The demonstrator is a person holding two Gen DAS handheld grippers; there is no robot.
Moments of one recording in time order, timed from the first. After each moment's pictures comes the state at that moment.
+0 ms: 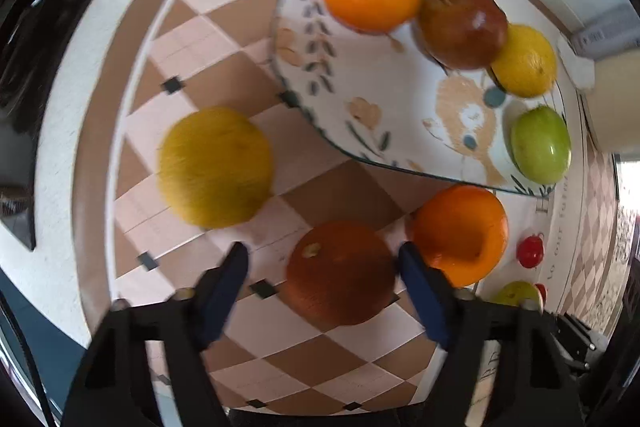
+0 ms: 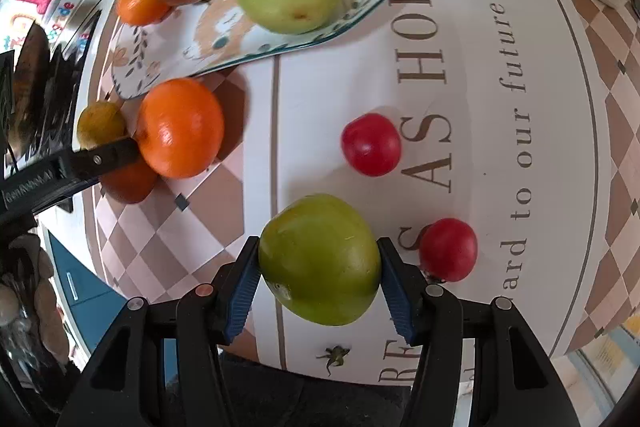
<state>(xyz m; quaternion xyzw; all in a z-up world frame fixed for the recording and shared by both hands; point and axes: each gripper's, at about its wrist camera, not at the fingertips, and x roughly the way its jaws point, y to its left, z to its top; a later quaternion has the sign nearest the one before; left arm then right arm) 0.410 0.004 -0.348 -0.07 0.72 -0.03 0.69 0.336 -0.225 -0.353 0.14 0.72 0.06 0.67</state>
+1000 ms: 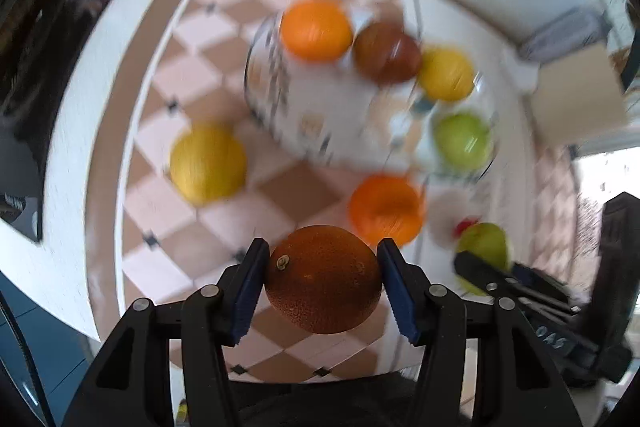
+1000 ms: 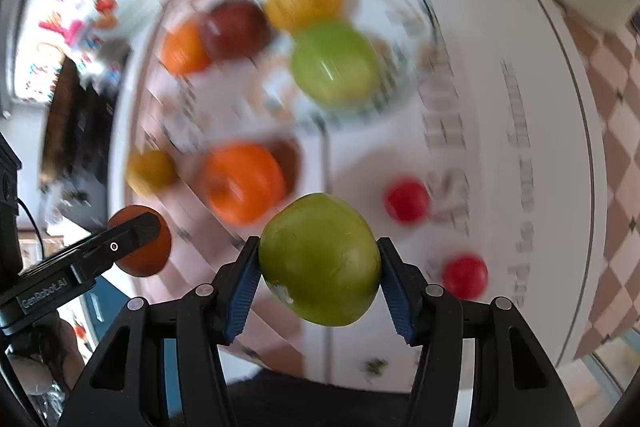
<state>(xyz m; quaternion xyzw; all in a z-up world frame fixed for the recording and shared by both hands) 0.391 0.003 -0.273 -0.10 0.67 -0.07 0.73 0.371 -0.207 -0.298 0.19 0.66 0.09 0.72</state>
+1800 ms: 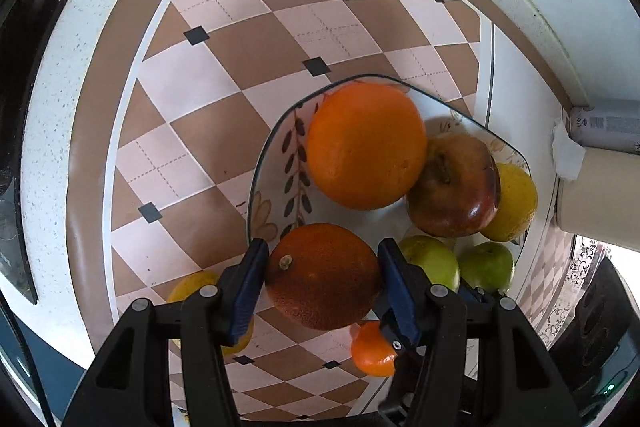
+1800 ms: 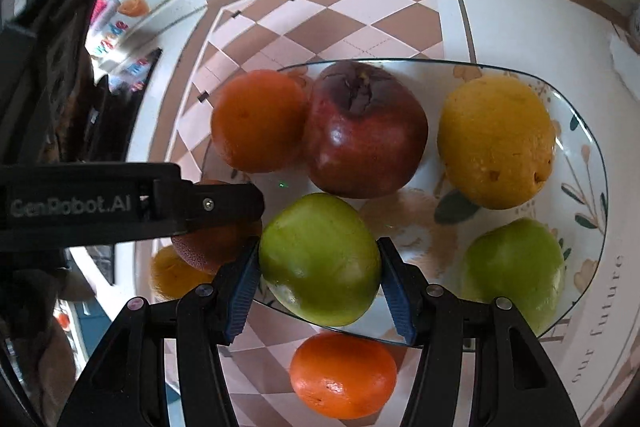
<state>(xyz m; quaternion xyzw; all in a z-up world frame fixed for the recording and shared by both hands) 0.507 0.028 -0.334 -0.15 0.75 -0.03 0.64 0.485 -0.108 -0.342 0.11 0.66 0.14 0.73</state>
